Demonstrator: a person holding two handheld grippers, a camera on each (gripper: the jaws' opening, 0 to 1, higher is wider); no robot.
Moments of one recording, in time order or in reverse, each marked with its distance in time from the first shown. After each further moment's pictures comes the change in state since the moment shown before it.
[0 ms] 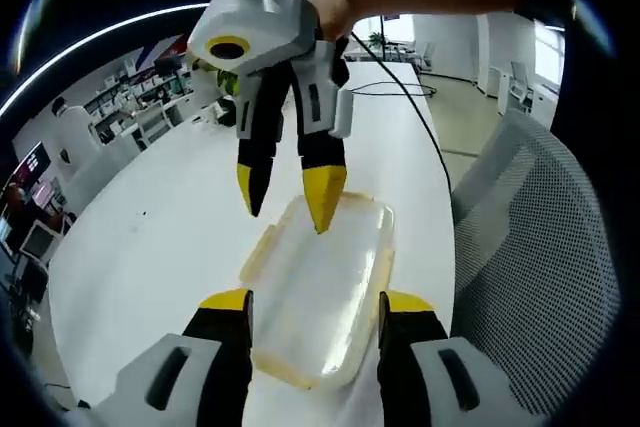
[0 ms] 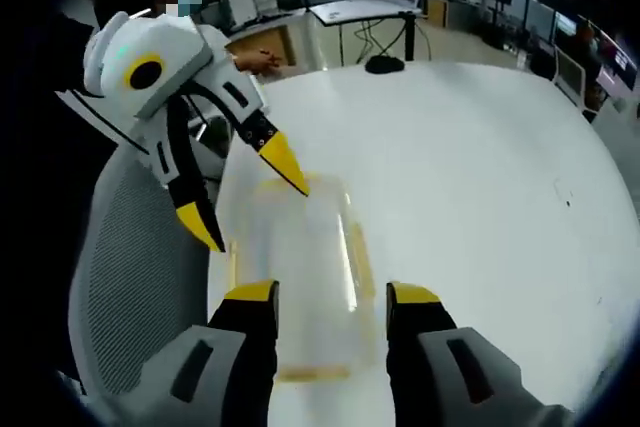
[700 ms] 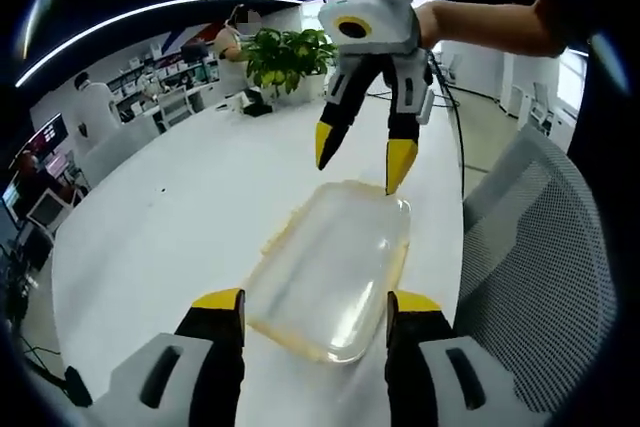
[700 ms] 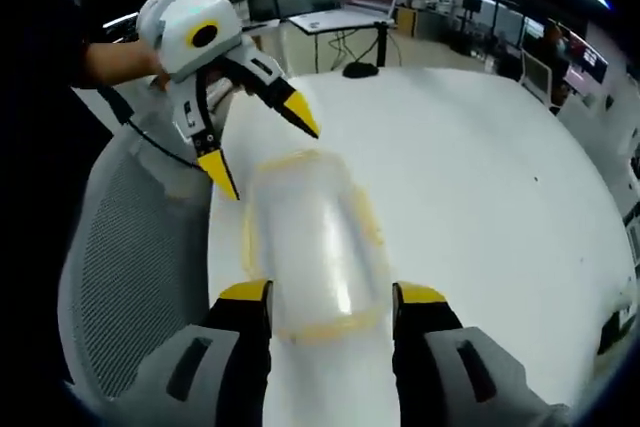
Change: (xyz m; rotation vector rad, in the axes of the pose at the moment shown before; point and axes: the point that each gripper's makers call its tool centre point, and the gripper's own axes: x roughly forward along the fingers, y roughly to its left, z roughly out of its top) left arm -0.014 0.010 -0.017 -0.104 0.005 0.056; right arm -0.020 0.021 -0.035 0.043 -0.047 -0.141
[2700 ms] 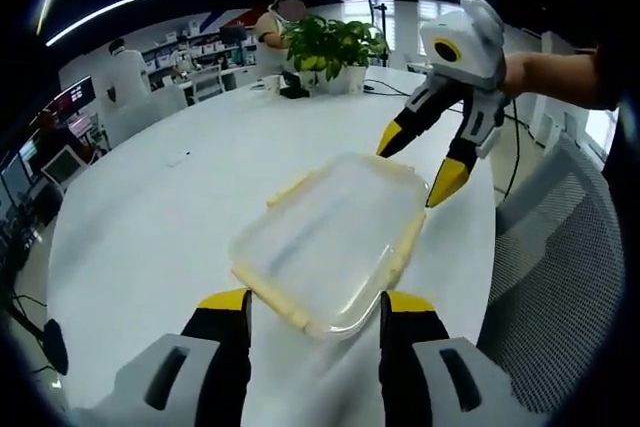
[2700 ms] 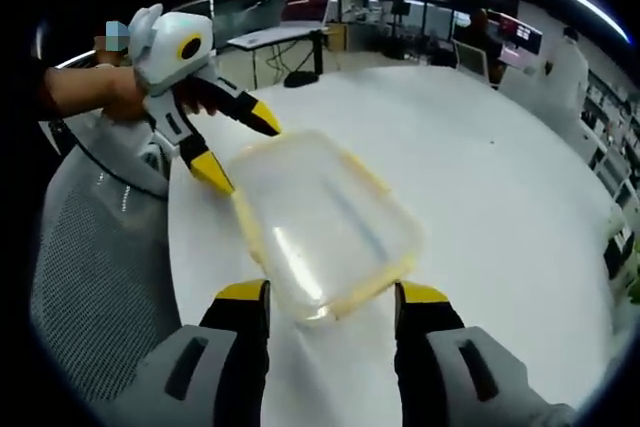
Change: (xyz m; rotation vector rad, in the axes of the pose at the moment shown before) left arm 0.022 0.030 -0.029 -0.143 0.016 0.084; right arm 0.023 -0.017 -0.018 0.186 -0.113 -0.211
